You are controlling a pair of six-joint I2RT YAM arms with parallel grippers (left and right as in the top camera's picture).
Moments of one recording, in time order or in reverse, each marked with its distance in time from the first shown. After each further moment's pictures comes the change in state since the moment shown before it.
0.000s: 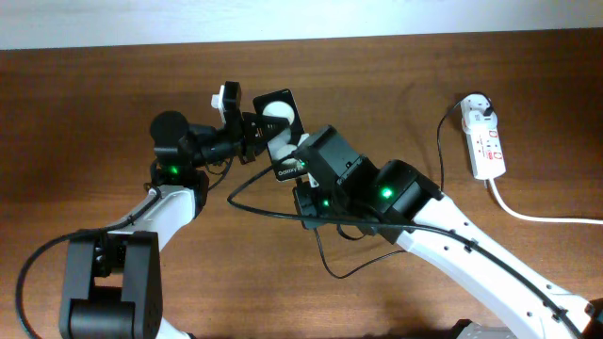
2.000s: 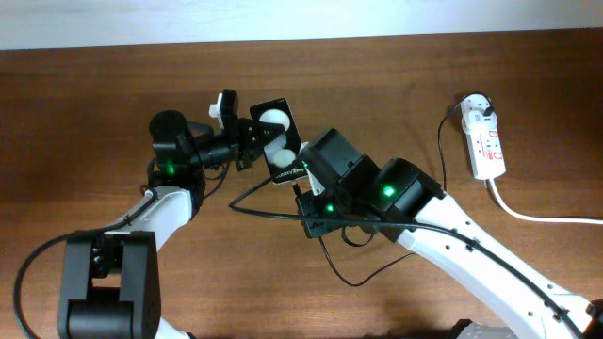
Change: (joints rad) left arm 0.024 -0.002 -0.012 -0.142 0.006 0.032; right arm -0.006 0.000 0.006 -0.086 -0.110 -0.029
